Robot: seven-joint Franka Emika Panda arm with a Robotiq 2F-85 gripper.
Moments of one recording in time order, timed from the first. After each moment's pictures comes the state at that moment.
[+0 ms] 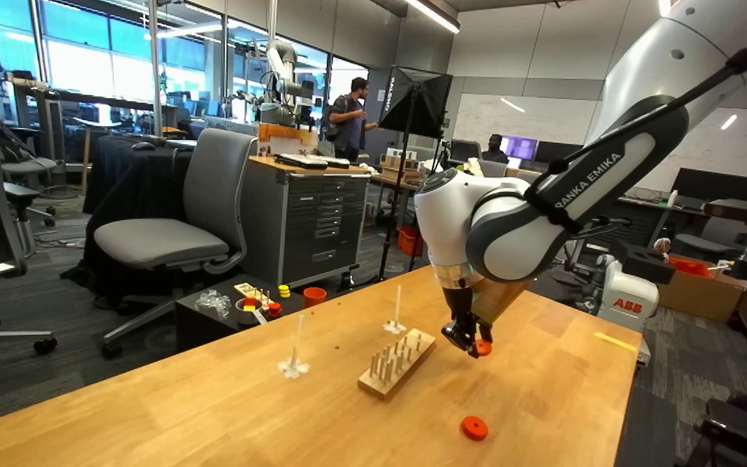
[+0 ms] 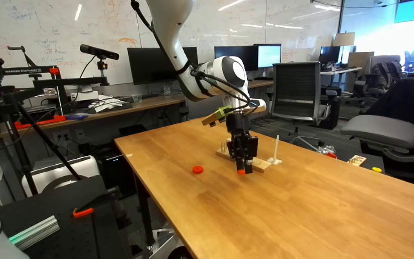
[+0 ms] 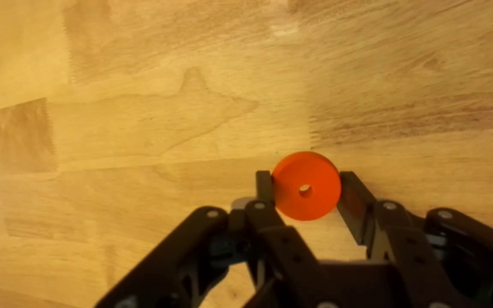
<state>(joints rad) 0.31 0.68 -0.14 -1.85 -0.39 2.18 0.60</state>
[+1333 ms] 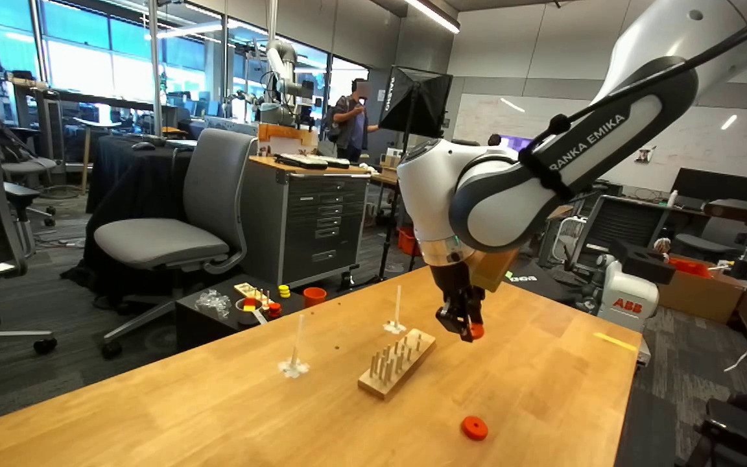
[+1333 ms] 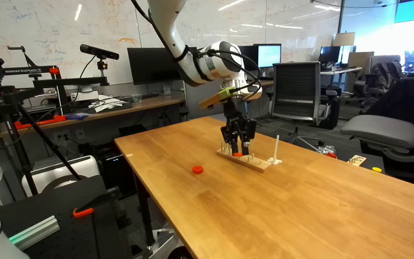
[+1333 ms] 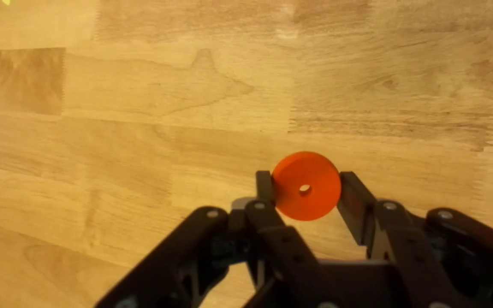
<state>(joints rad) 0.31 0.65 -0.08 -1.76 -0.38 2.03 0.39</state>
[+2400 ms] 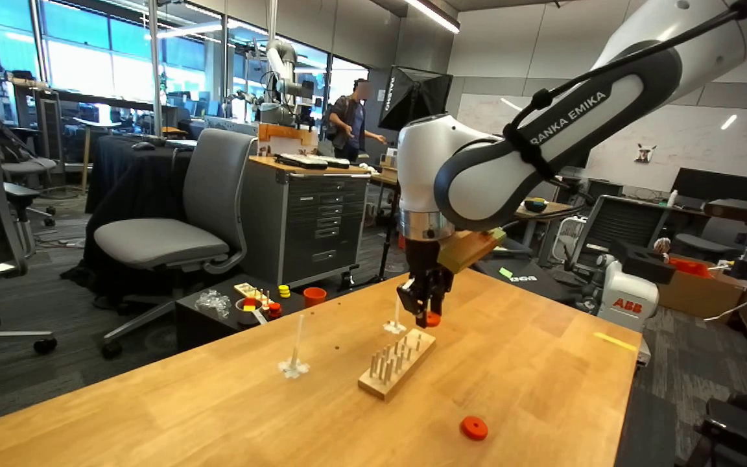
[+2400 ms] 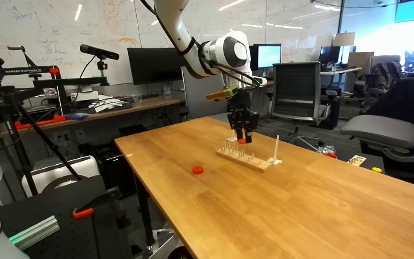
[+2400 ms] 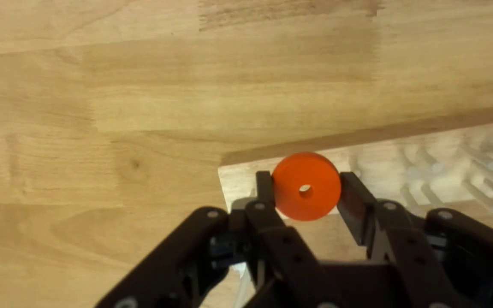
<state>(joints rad) 0.26 0.66 -0.05 -1.70 -0.24 2.23 0.42</state>
